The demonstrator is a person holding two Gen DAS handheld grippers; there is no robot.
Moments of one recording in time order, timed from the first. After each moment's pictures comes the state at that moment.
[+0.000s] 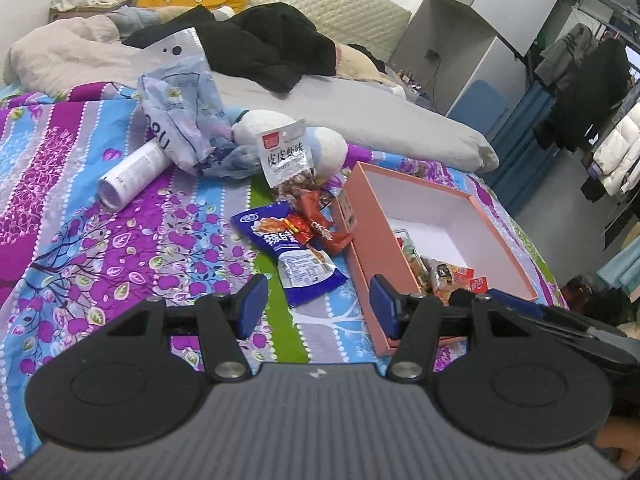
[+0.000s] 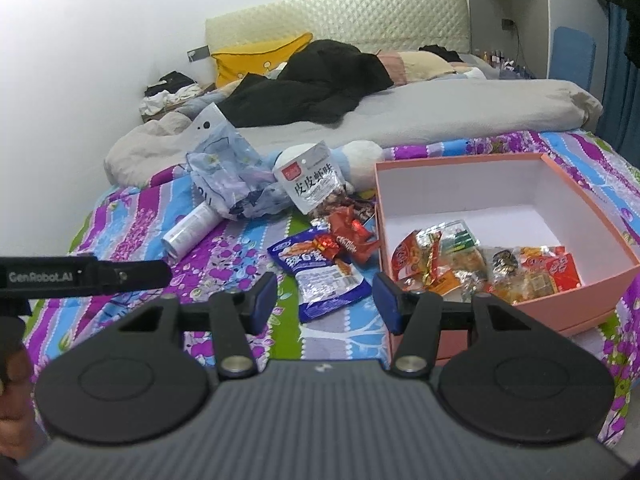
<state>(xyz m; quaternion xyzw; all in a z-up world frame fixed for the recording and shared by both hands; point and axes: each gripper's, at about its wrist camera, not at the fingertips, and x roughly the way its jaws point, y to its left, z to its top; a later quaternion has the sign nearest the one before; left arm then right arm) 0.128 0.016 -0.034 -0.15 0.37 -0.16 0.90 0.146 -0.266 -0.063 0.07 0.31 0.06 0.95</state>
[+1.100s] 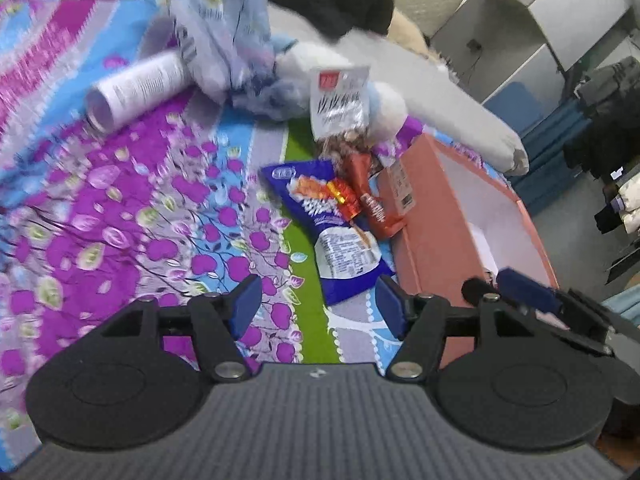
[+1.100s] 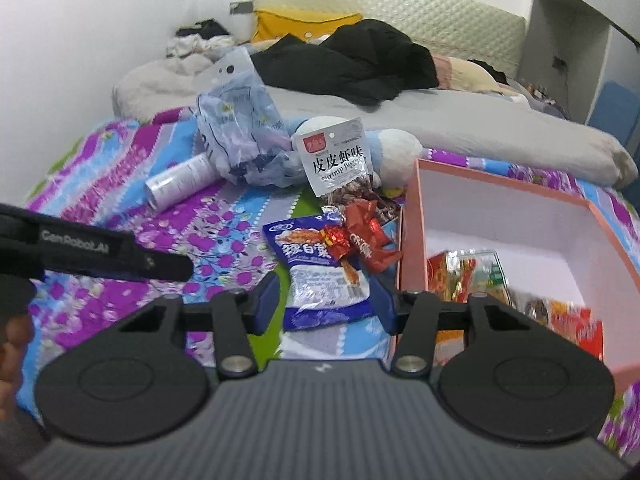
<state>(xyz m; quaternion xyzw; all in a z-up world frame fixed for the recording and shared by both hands) 0.229 0.026 -0.153 -0.23 0.44 -0.14 0.85 0.226 -0.229 -0.115 -0.08 0.32 0.10 0.94</state>
